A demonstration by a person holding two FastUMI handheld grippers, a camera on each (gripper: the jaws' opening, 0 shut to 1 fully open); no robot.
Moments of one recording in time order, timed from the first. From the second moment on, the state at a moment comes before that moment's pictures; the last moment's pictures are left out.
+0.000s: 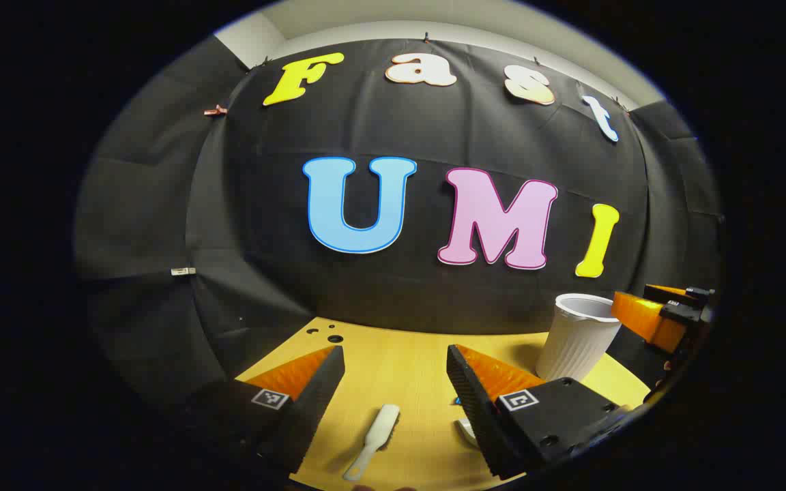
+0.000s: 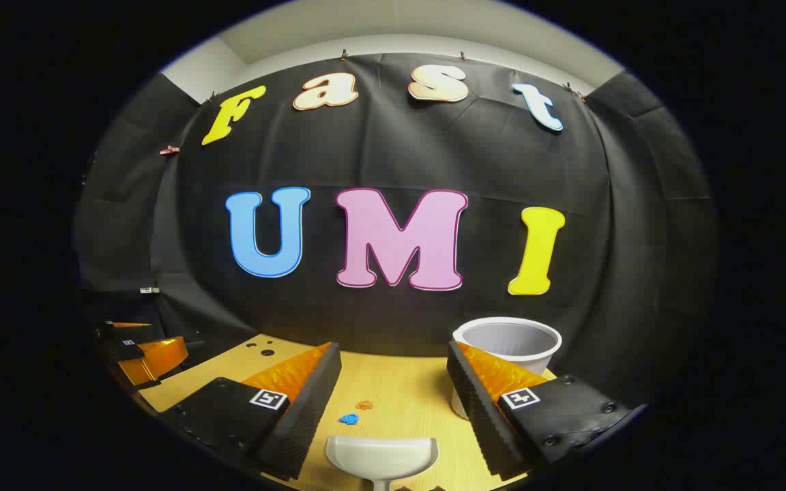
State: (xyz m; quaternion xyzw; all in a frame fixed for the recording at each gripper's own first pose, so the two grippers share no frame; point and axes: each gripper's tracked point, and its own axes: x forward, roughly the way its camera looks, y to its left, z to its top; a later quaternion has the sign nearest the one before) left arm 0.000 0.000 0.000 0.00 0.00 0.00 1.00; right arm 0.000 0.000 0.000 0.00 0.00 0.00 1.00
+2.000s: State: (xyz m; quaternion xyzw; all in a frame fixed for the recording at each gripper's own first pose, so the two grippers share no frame) left arm 0.051 0.059 -0.287 0.00 0.45 -0.05 0.89; right arm -0.022 -0.005 -0.121 0.02 0.18 0.01 0.98
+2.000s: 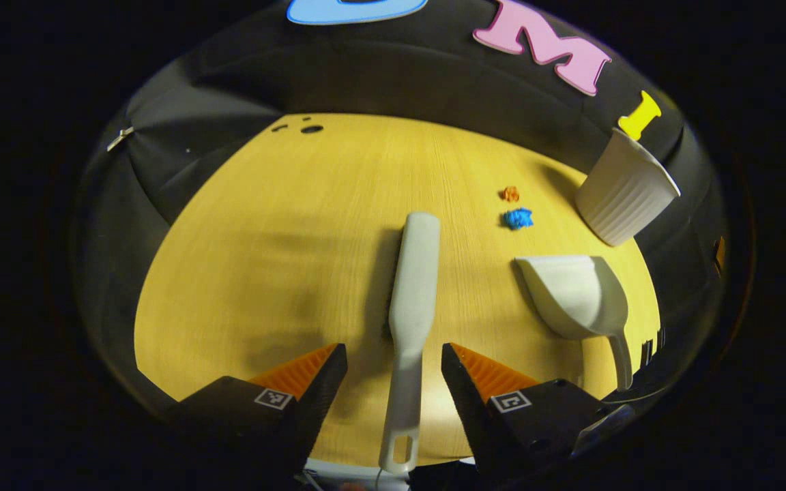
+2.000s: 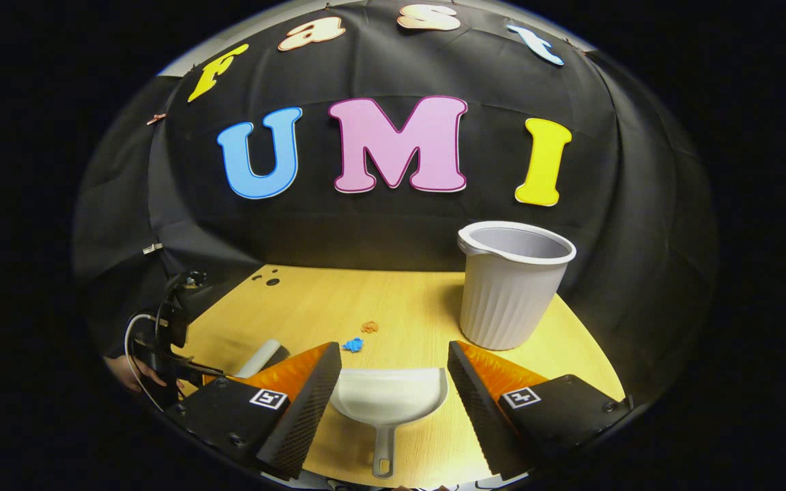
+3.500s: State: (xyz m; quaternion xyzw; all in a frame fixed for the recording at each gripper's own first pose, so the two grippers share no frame) left arm 0.046 0.082 -0.234 0.10 0.34 -0.07 0.93; right arm -0.066 0.022 -0.261 0.06 0.42 -0.04 0.91
